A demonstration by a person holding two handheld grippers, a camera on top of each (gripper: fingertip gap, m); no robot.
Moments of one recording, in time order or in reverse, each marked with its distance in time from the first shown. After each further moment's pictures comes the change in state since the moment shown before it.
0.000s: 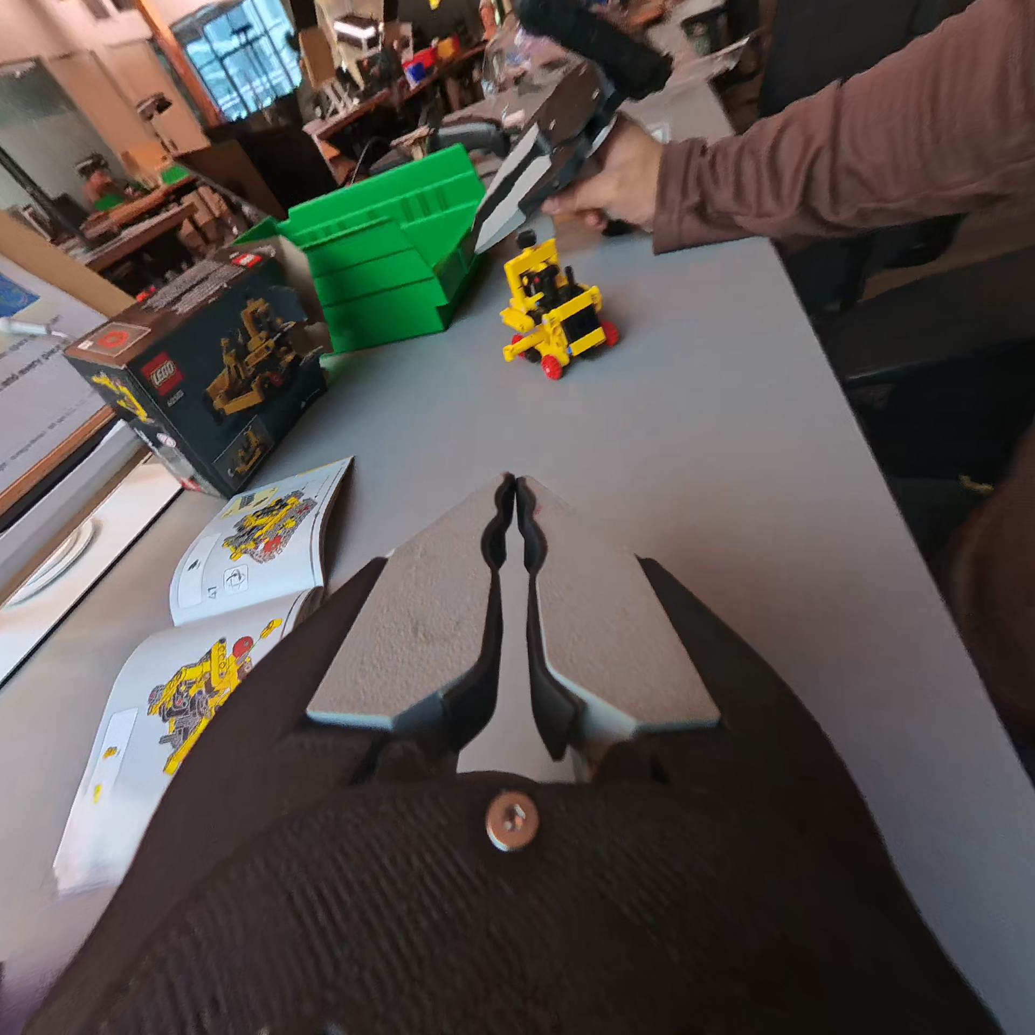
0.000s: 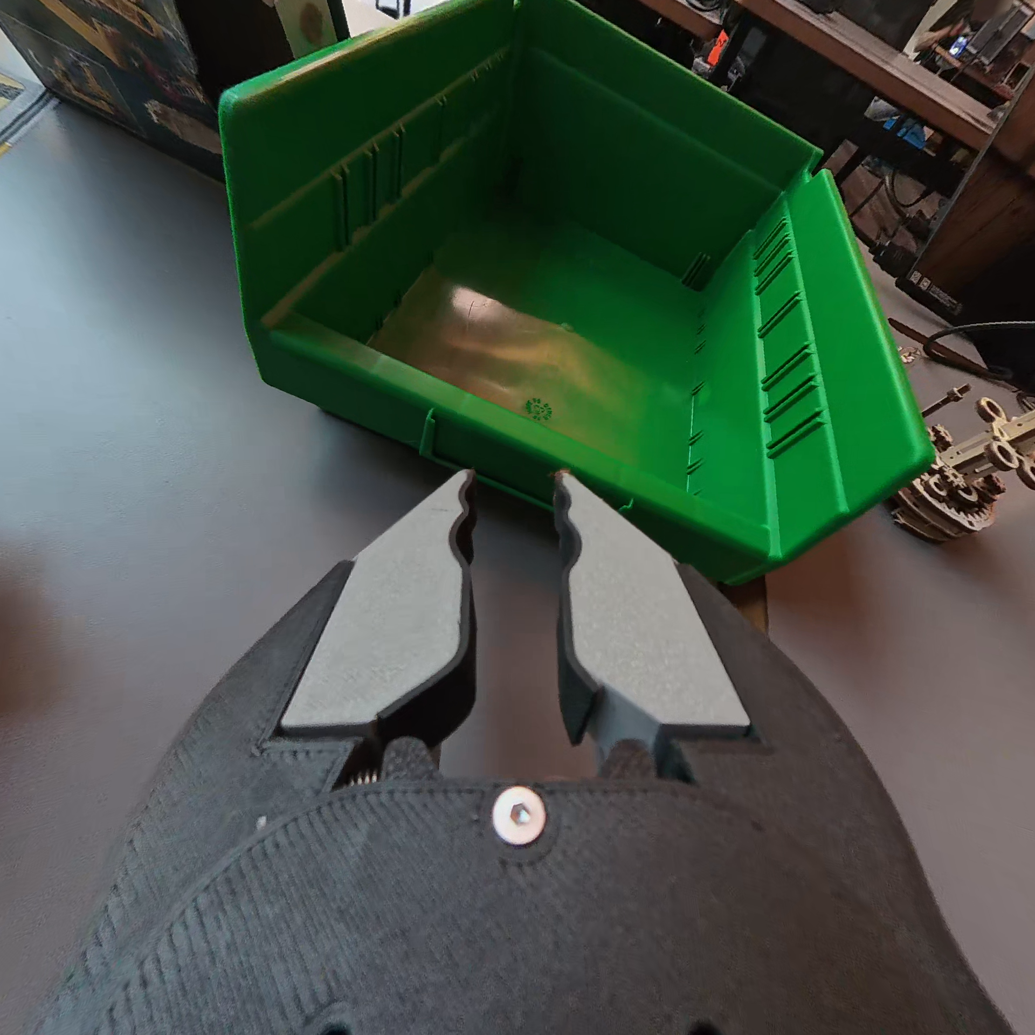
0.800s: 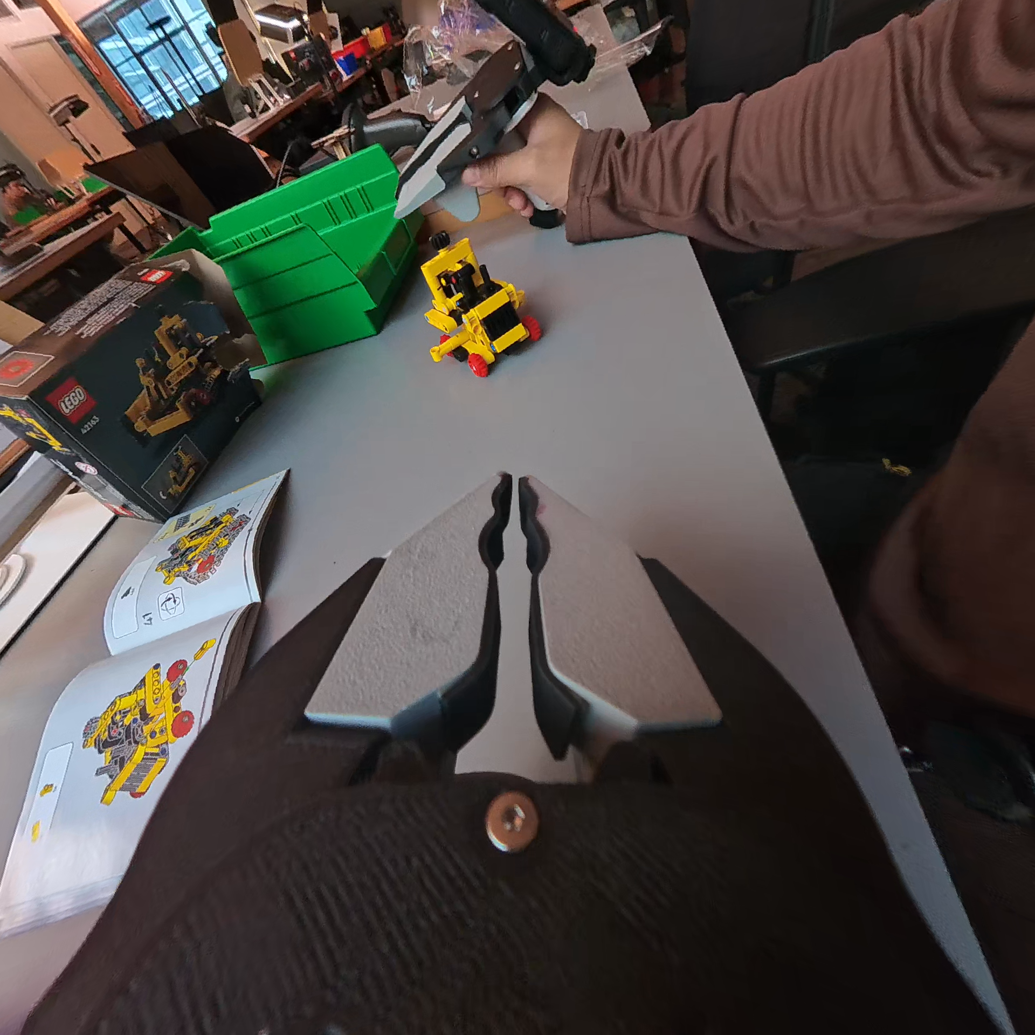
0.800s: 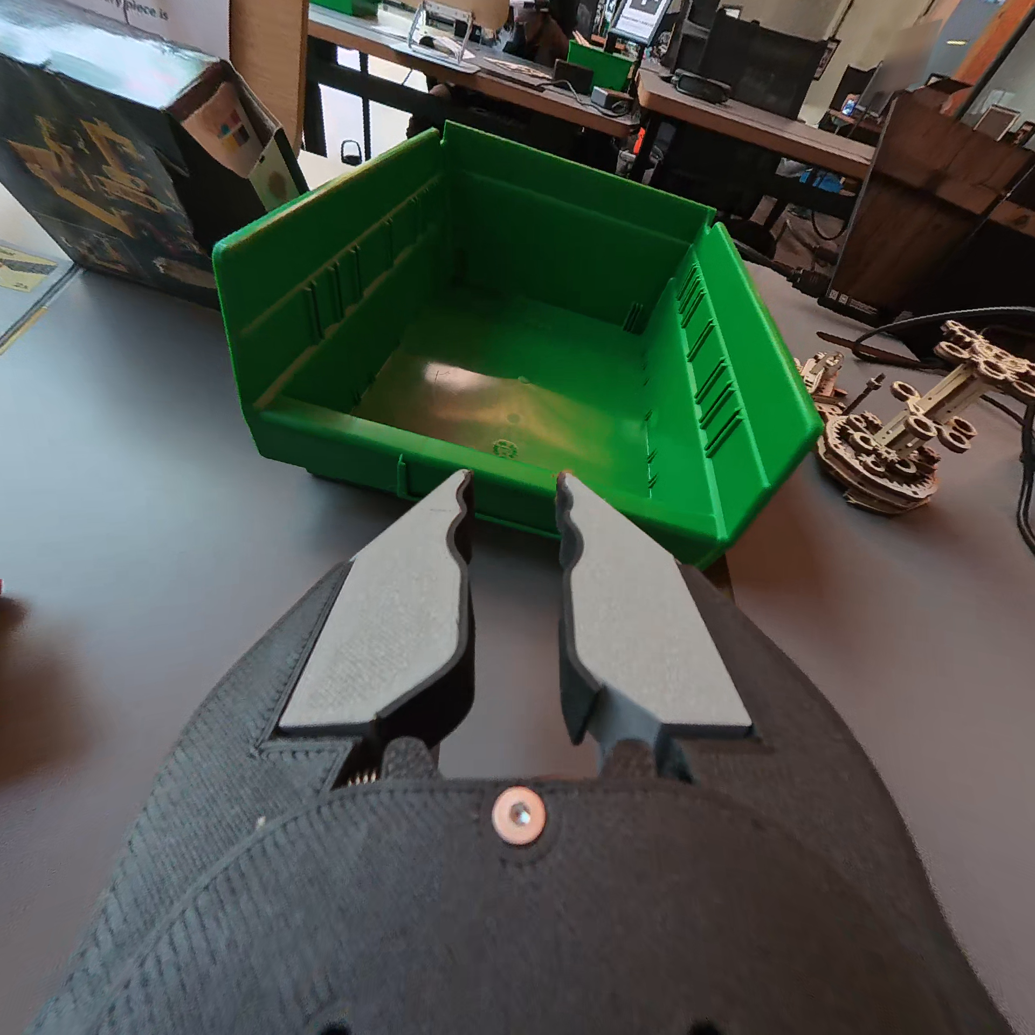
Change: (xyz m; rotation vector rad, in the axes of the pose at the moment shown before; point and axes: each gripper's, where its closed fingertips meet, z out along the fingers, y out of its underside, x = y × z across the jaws) left arm 0.036 -0.002 -0.007 -0.019 0.089 0.044; right arm 0.016 -0.017 -0.020 0.146 0.062 0.137
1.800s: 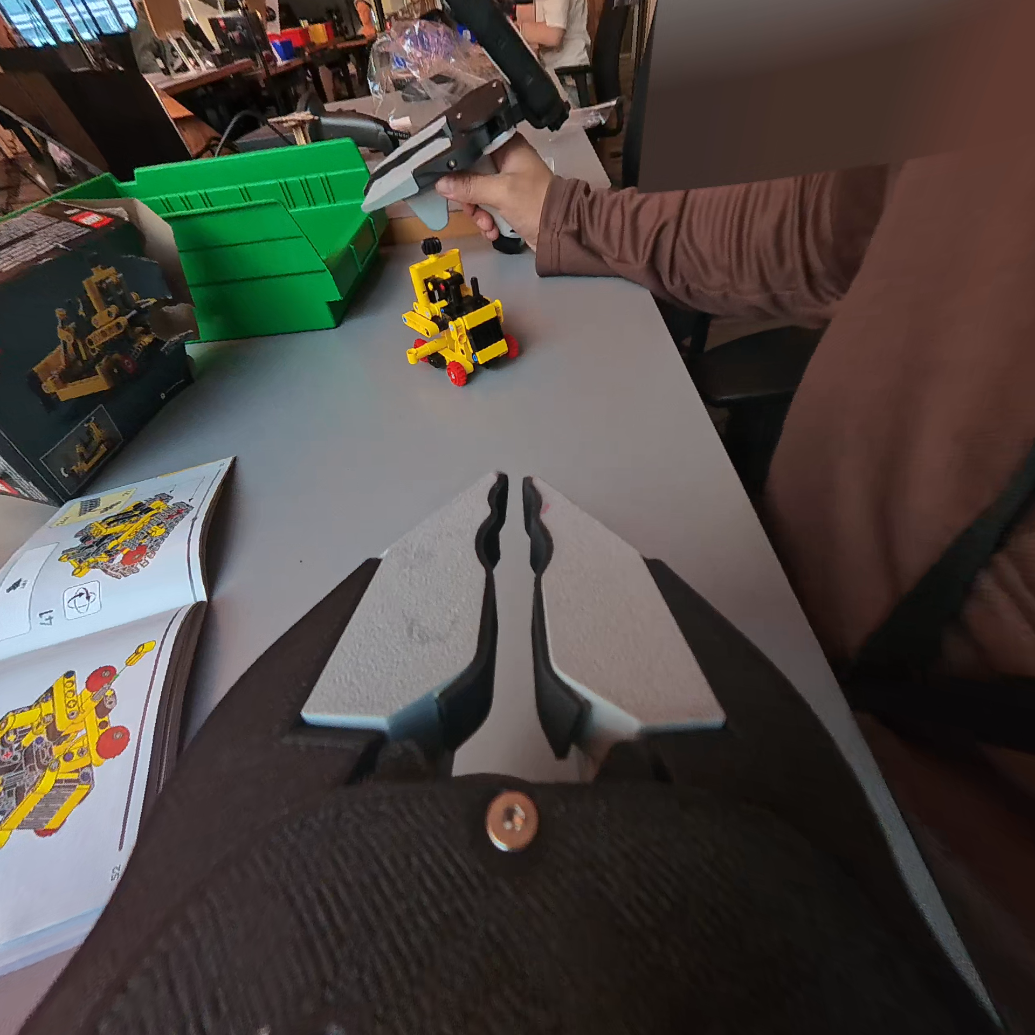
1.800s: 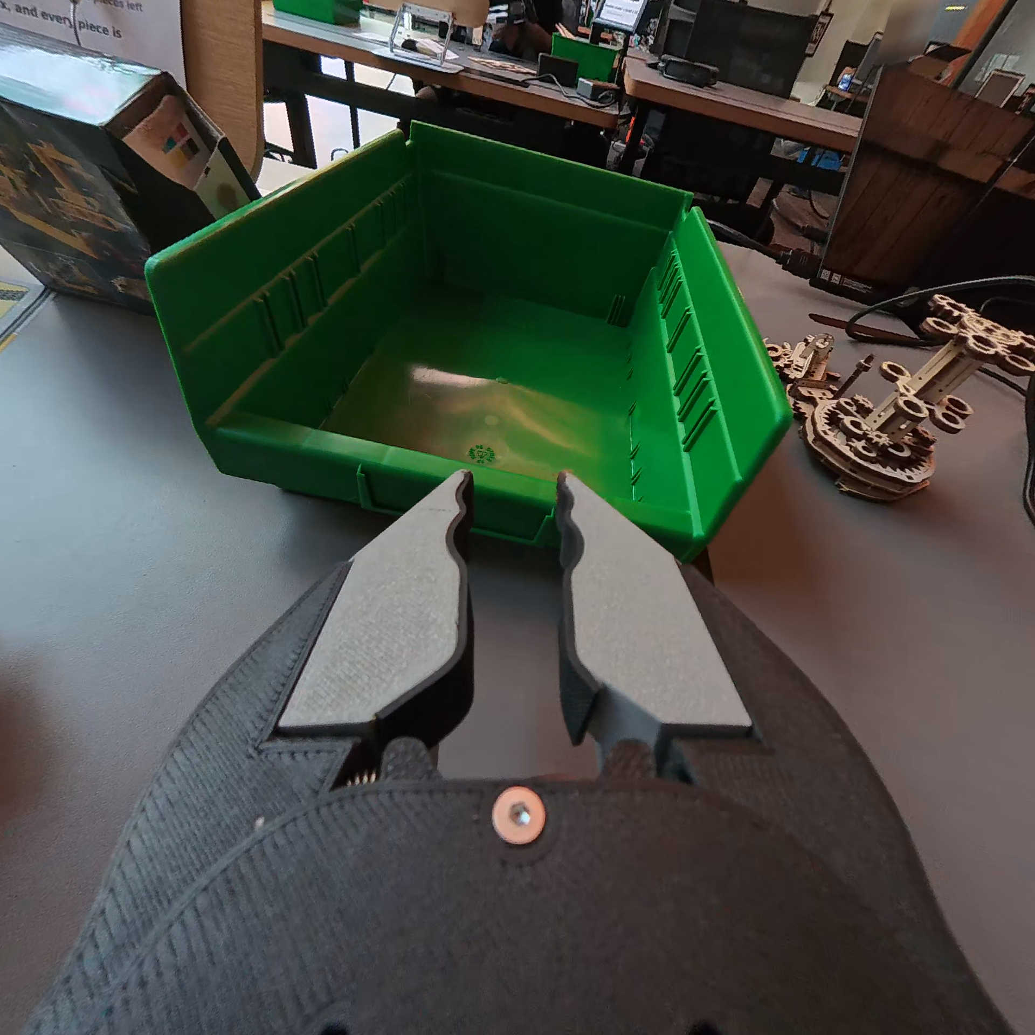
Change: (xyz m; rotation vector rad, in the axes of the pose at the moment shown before) left arm -0.011 -0.002 -0.002 0.045 0.138 -0.173; right arm 0.015 0.002 0.007 -0.007 0.009 0.047
